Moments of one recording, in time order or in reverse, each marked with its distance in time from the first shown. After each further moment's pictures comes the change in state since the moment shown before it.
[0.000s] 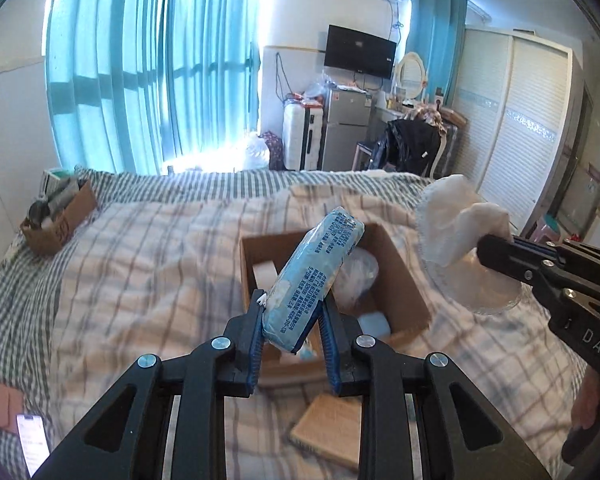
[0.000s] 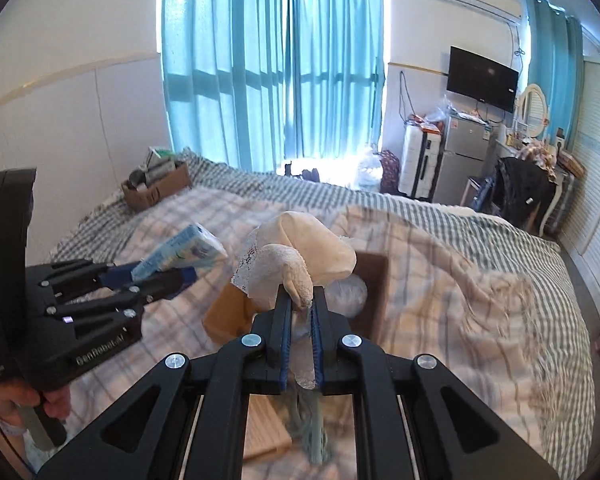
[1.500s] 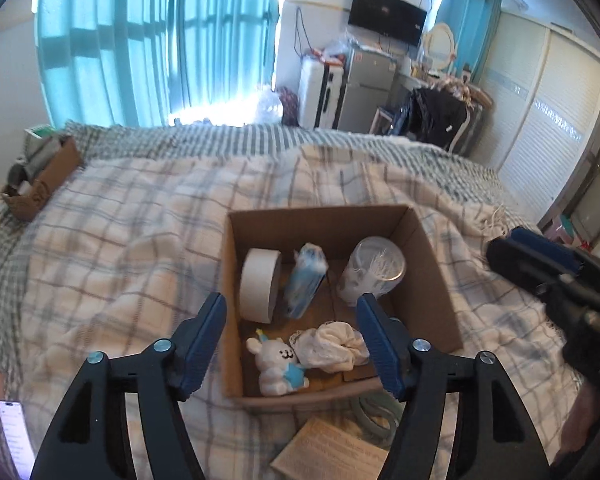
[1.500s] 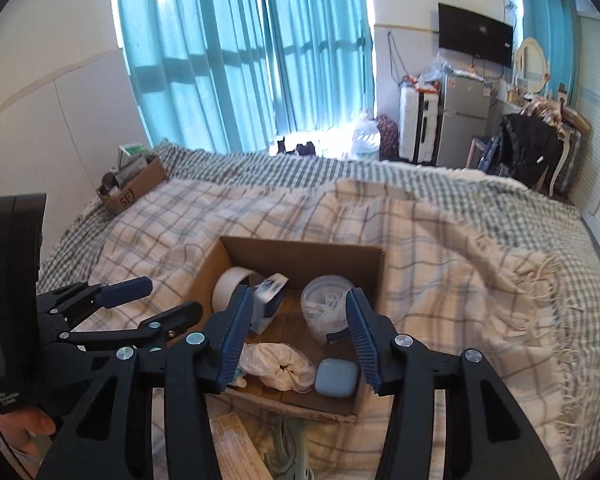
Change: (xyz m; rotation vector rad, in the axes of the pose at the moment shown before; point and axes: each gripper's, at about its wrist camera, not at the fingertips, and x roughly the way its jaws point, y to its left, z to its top) left arm 0.072 -0.007 0.011 -0.074 0.162 0.036; right arm 0.074 -0.055 0.014 0.106 0.090 0.021
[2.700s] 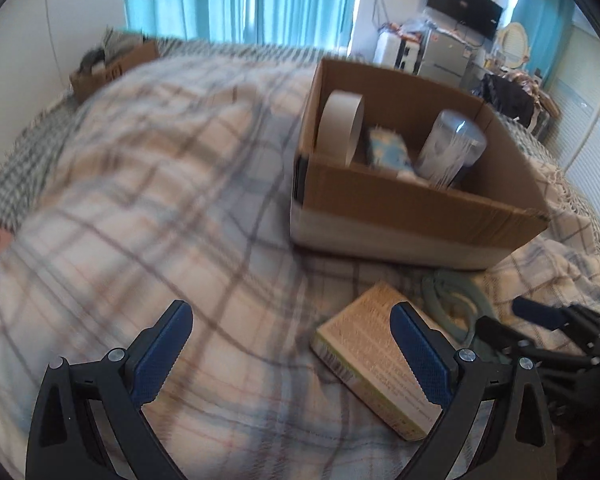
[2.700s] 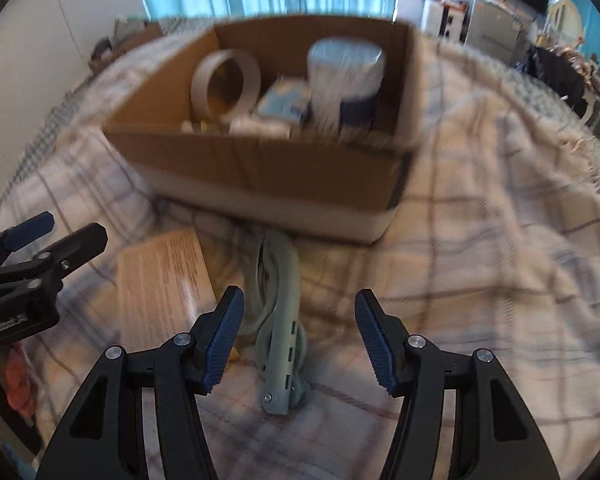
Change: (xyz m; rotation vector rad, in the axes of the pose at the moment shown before) left arm 0.028 0.022 -0.149 -0.197 0.125 0.186; right arm 0.078 -0.001 -0.164 -0.085 0.396 0.014
